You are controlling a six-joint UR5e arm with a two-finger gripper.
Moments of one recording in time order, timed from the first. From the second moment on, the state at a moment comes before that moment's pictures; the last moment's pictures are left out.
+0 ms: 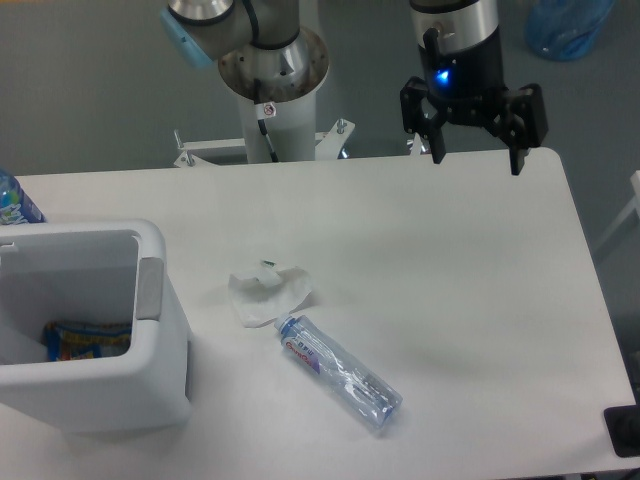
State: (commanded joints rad) arm 2.62 -1.64 -1.46 -1.22 1.66 1.17
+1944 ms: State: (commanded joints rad) arm 2.54 -1.91 -1.49 -0.98 1.45 0.07
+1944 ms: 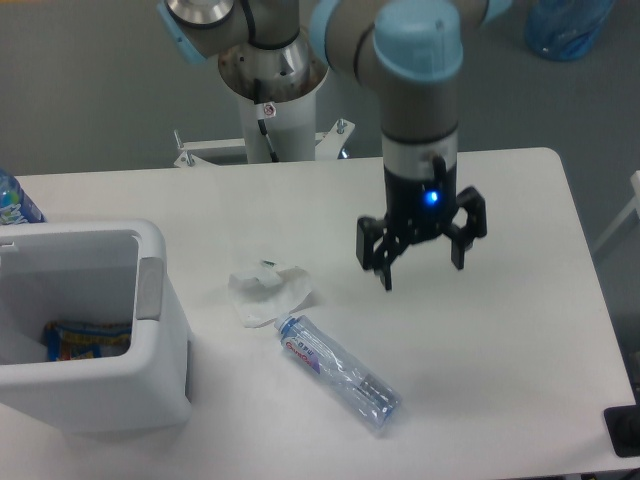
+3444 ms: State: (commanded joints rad) arm 2.45 -2.25 -1.42 -0.79 1.52 -0.08
